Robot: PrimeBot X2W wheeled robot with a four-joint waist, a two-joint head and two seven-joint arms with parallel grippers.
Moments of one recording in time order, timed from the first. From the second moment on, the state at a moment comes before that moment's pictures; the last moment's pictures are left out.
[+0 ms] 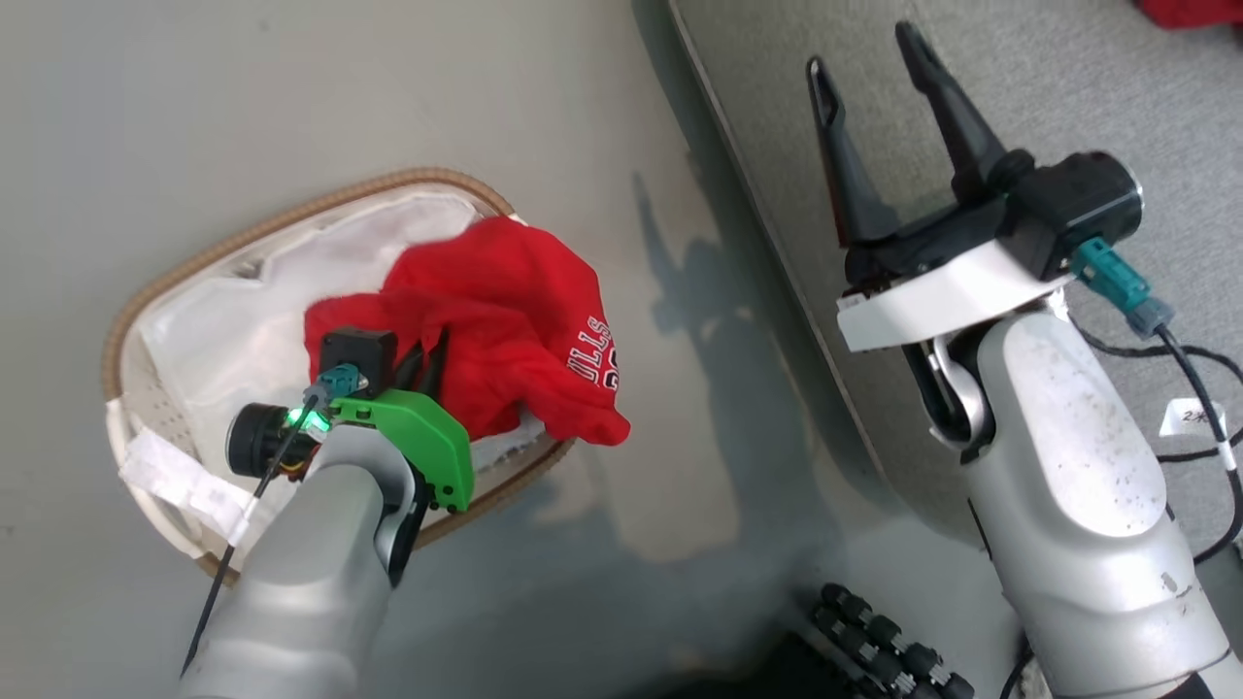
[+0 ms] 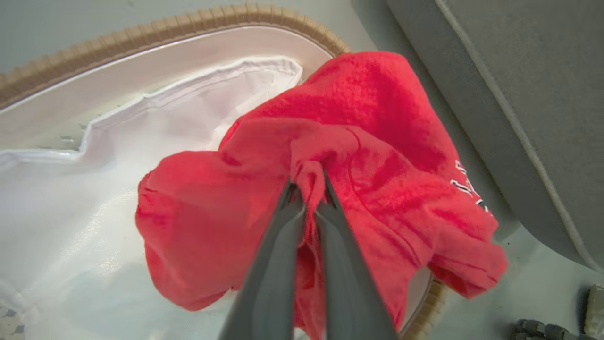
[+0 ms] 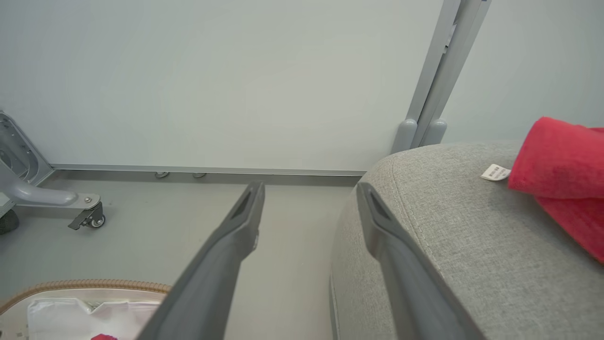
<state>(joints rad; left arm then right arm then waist) -0.73 0.09 -0.59 1.08 -0.53 -0.13 -0.26 -0.64 -0.05 0.20 0.20 0.17 0.13 -0.26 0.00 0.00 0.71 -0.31</state>
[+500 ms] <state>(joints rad) -0.52 0.07 -0.45 0.81 -0.47 -0.13 -0.26 -0.51 -0.05 0.17 0.28 0.13 0.13 -0.26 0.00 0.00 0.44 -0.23</state>
